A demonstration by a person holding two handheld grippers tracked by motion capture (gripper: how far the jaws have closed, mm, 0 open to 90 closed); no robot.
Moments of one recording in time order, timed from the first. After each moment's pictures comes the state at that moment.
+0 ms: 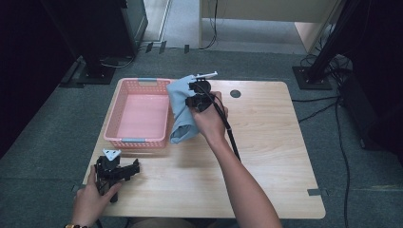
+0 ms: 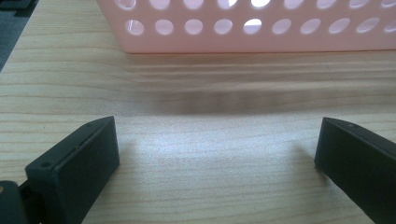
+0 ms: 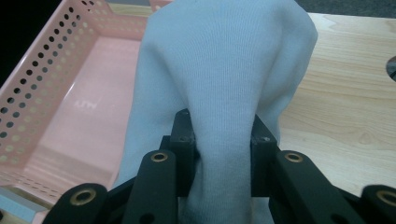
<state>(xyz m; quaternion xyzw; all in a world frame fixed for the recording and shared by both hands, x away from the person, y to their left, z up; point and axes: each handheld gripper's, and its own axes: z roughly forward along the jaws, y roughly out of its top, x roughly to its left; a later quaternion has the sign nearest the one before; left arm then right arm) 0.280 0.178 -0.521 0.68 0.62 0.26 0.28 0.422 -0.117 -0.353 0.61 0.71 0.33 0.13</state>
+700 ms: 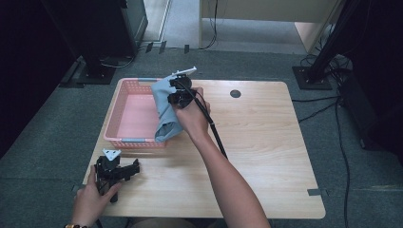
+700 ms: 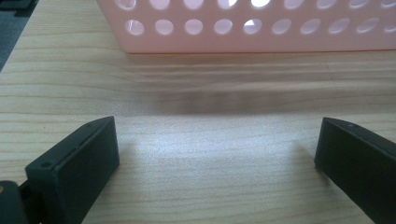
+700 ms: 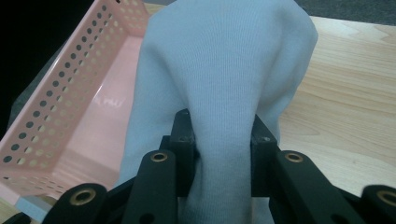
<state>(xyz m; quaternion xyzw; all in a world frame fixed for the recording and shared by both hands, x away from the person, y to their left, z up) 0.279 0.178 -0.521 0.68 0.62 0.26 0.28 0.435 -0.065 -0.348 0.59 0.73 0.33 0.12</state>
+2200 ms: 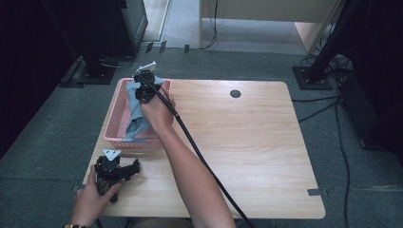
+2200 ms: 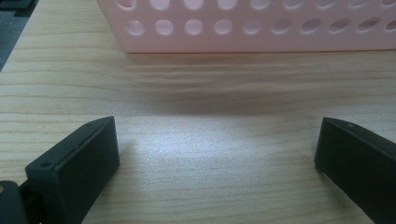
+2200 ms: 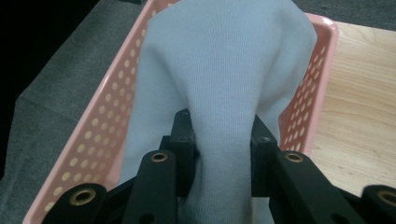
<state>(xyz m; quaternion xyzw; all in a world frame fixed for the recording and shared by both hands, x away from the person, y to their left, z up) 0.279 0.178 -0.520 0.68 0.62 0.26 0.28 0.465 0.039 -0.354 0.58 0.74 0.31 0.12</state>
